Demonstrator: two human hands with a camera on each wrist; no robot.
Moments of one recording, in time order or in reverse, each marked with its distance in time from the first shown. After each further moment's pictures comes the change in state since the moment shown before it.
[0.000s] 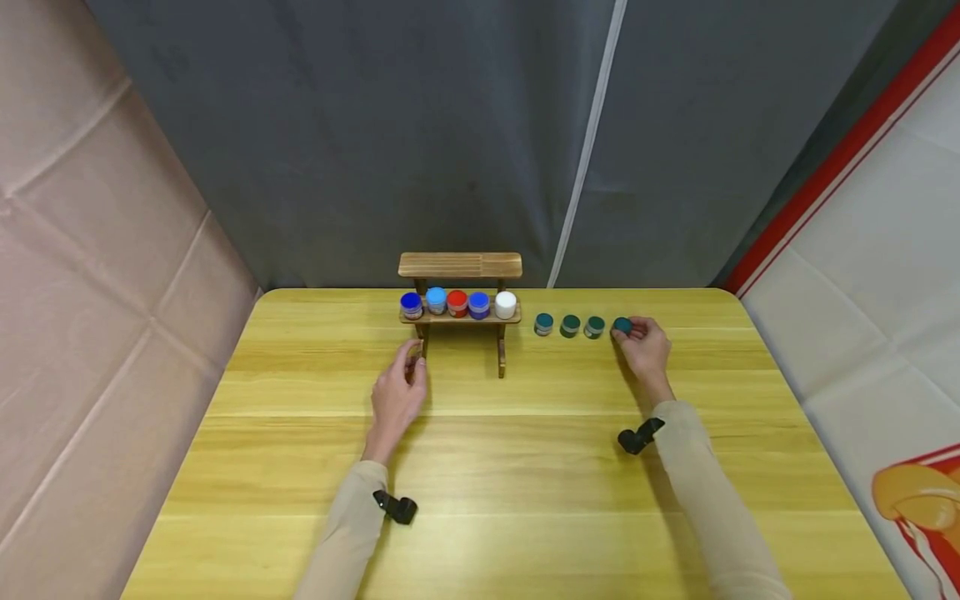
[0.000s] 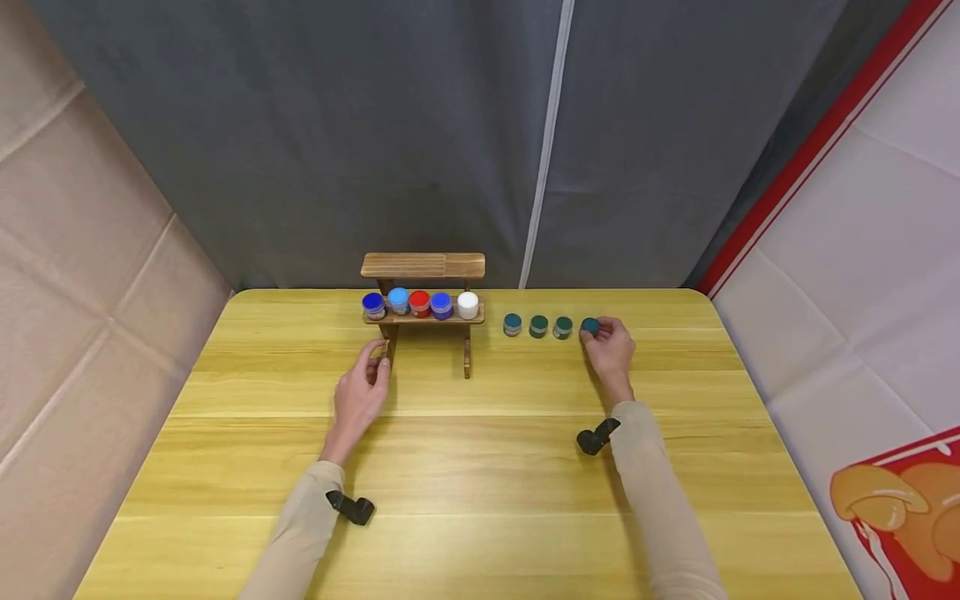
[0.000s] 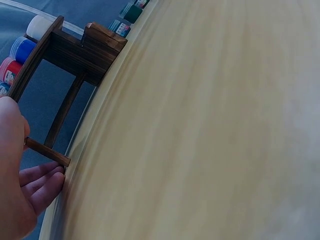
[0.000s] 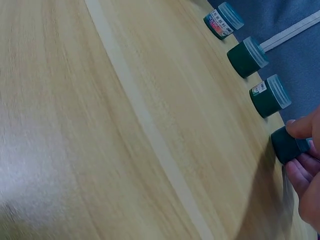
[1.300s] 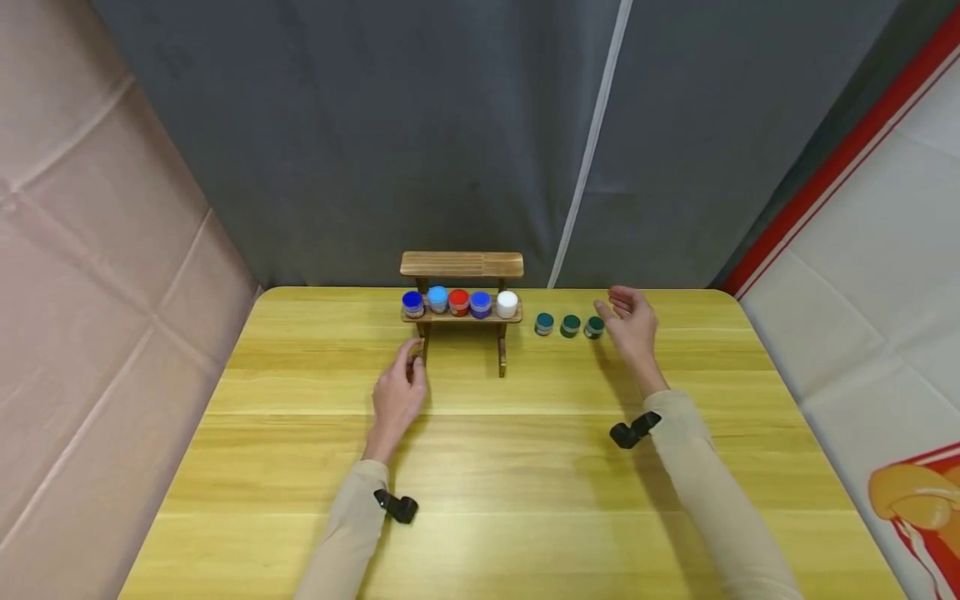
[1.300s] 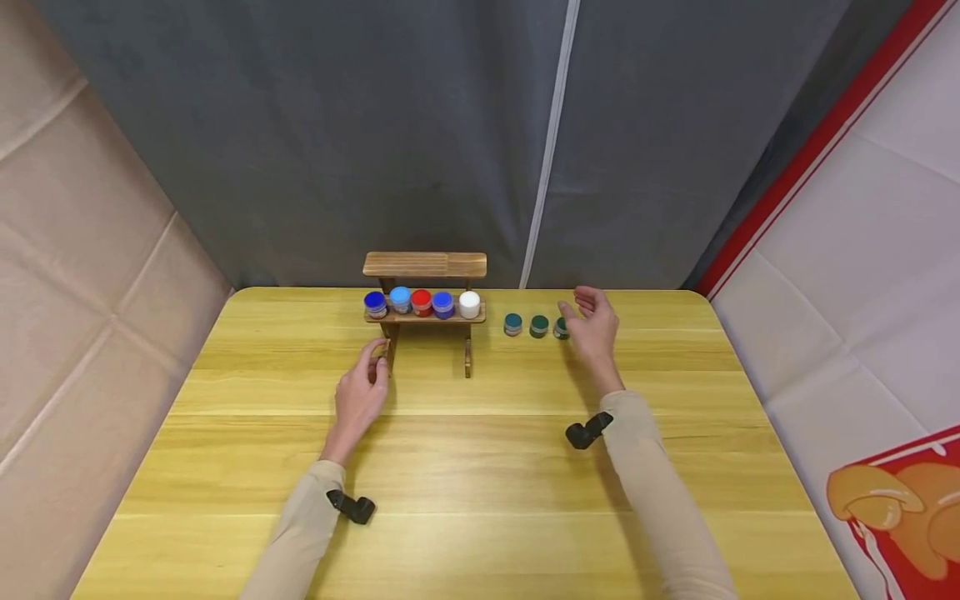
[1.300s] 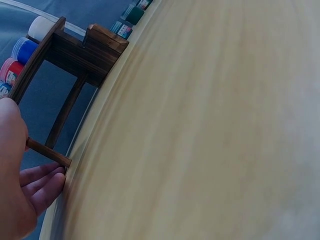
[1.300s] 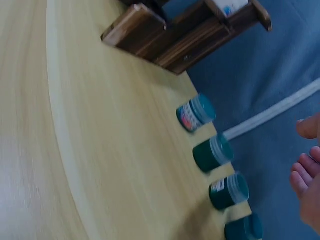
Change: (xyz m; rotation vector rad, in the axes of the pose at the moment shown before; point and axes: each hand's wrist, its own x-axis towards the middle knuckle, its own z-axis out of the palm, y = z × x) left_hand 0.000 0.000 0.000 0.009 0.001 0.011; right_hand -0.014 -0.065 0.007 0.204 -0.004 -0.210
